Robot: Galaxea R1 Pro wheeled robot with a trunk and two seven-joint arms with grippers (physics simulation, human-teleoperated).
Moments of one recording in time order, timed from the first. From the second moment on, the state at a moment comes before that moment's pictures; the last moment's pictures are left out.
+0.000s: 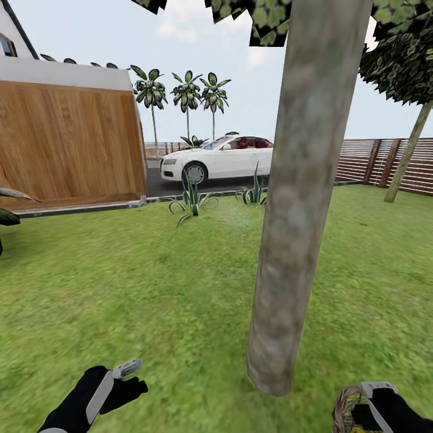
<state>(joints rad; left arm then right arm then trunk) -0.45 0.08 0.10 -0.65 0.33 0.76 0.05 -0.45 -0.31 0.00 -0.45 0.01 0.56 -0.01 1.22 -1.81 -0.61</state>
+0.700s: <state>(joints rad) -0.45 0.08 0.10 -0.65 0.33 0.76 0.05 -0.45 -0.34 0.00 -0.45 0.02 0.56 -0.01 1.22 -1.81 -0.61</state>
